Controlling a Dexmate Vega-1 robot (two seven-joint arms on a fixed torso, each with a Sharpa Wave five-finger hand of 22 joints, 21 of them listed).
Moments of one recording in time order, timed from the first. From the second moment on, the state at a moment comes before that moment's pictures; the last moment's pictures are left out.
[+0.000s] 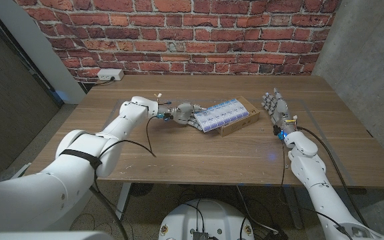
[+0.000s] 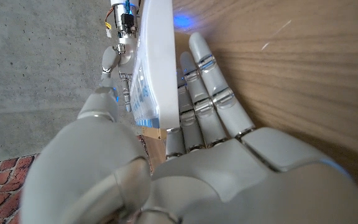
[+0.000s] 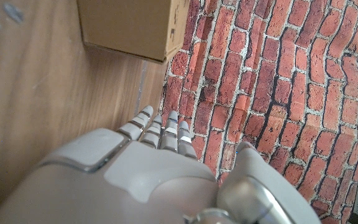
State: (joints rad) left arm 0.34 0.16 0.24 -0.70 0.03 0.17 -1.11; left_hand 0.80 -0.07 0.40 -0.16 0.19 0.67 0.14 0.41 0.24 0.91 0.00 0.31 0.19 1.01 -0.11 0.31 0.18 1.00 -0.07 0.58 0.17; right arm -0.98 -0.19 0.08 -1.31 0.35 0.21 0.26; right_hand 0.17 0.09 0.28 0.04 0.19 0.08 0.07 0.19 0.18 0.14 0.07 0.20 0.18 0.02 0.04 0.17 0.17 0.05 0.00 0.21 0.19
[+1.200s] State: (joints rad) left arm 0.57 0.21 0.20 -1.13 -0.07 0.32 -0.78; left_hand 0.96 -0.01 0.57 -0.16 0.18 0.89 0.03 0.52 0.29 1.15 -0.06 0.34 0.25 1.29 -0.19 0.32 0.22 1.04 -0.14 0.60 0.19; right arm -0.96 -0.19 0.07 -1.30 0.32 0.21 0.24; right_hand 0.21 0.08 0.28 0.01 0.19 0.15 0.07 0.21 0.18 0.20 0.08 0.22 0.18 0.08 0.07 0.19 0.16 0.07 0.02 0.21 0.19
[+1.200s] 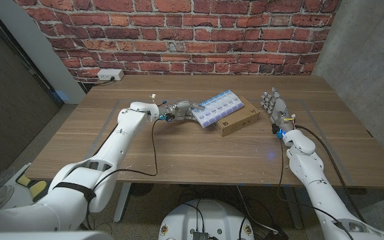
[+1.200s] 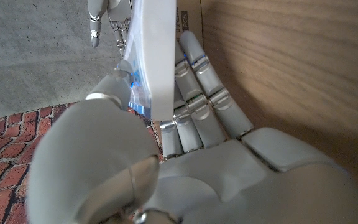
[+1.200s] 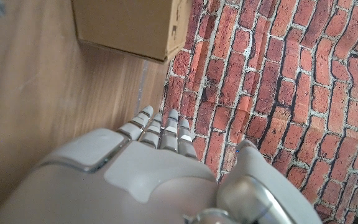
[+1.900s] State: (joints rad) left arm 0.61 0.23 0.21 -1.15 -0.18 0.12 -0.74; left_hand 0.96 -0.01 0.57 -0.15 0.18 0.87 0.06 0.52 0.32 1.13 -0.08 0.35 0.32 1.29 -0.20 0.32 0.25 0.99 -0.15 0.60 0.19; right arm -0.97 -0.23 0.04 -1.39 0.25 0.16 0.20; right_hand 0.24 0.06 0.27 -0.04 0.18 0.30 0.07 0.23 0.18 0.37 0.10 0.27 0.19 0.26 0.08 0.21 0.18 0.12 0.08 0.23 0.20
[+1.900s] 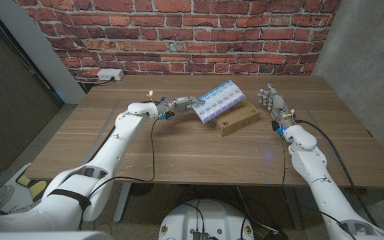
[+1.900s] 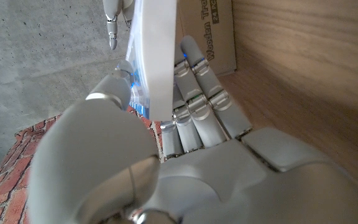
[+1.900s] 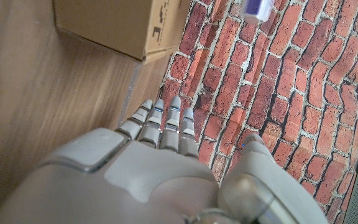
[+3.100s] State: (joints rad) left arm 0.61 0.15 0.17 -1.02 -0.30 -0.02 -0.74; left_hand 0.96 -0.01 0.56 -0.15 0.19 0.87 0.05 0.54 0.32 1.13 -0.08 0.37 0.39 1.29 -0.20 0.32 0.27 0.98 -0.15 0.63 0.19; right arm -1.01 -0.28 0.00 -1.52 0.27 0.22 0.36; right_hand 0.35 0.09 0.32 -0.12 0.18 0.49 0.04 0.27 0.19 0.54 0.07 0.32 0.20 0.36 0.05 0.22 0.20 0.17 0.07 0.26 0.22
